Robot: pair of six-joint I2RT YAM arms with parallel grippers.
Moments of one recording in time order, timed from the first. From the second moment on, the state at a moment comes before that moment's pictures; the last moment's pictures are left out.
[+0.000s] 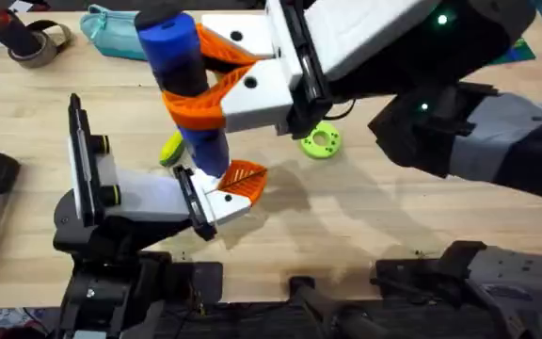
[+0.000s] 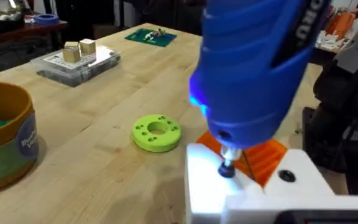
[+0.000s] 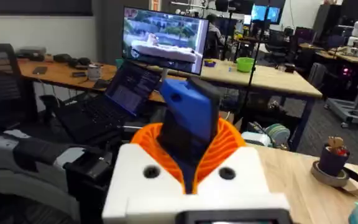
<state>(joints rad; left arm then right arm) -0.05 0.00 0.01 -0.10 1.08 -0.03 0.74 1.38 0.85 0.89 -1.01 0.18</state>
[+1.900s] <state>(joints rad) -0.05 0.00 0.01 -0.10 1.08 -0.03 0.68 1.40 1.32 0.10 -1.03 0.05</state>
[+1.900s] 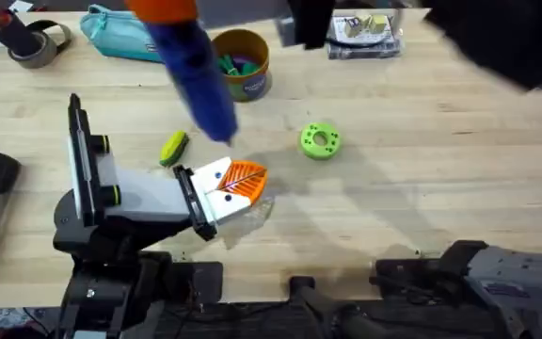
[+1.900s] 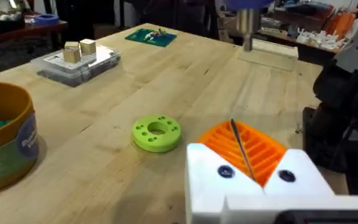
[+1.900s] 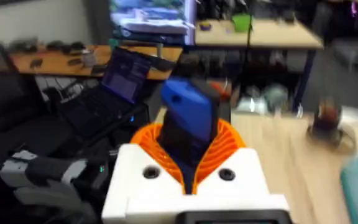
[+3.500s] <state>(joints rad) -0.05 0.00 0.01 -0.10 1.08 -0.03 0.19 1.78 1.56 -1.26 -0.08 -0.91</state>
